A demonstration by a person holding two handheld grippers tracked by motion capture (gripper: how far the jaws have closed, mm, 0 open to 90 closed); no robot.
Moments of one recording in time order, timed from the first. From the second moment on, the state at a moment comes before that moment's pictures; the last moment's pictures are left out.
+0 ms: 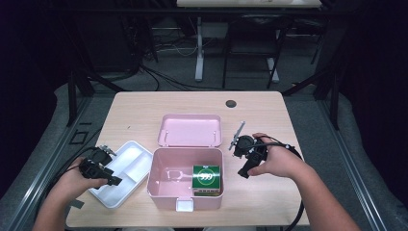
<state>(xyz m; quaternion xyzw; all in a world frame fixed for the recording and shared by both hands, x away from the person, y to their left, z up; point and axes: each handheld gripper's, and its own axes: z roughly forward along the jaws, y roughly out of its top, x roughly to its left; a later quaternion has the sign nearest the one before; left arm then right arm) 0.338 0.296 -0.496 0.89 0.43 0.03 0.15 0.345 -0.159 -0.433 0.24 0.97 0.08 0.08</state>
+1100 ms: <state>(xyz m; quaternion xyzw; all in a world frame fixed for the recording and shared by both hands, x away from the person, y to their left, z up) 0.369 0.290 -0.493 0.89 0.45 0.03 0.07 0.327 -0.197 -0.479 0.40 0.89 0.19 0.13</state>
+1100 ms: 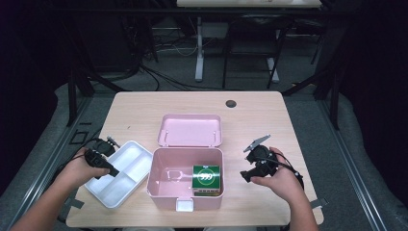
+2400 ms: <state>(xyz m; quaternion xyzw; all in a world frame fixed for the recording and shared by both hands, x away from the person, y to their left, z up) 0.395 0.273 -0.542 0.90 0.44 -0.01 0.01 0.328 -0.206 -0.489 0.42 0.88 0.20 0.12</state>
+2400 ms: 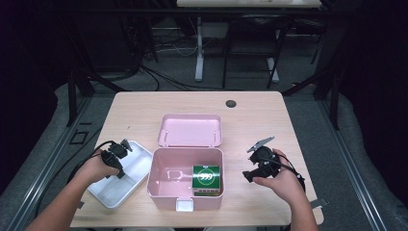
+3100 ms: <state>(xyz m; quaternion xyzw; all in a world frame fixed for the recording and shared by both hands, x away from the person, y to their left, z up) 0.395 0.277 -0.524 0.90 0.44 -0.01 0.00 0.329 -0.205 -0.492 0.42 0.88 0.19 0.12</state>
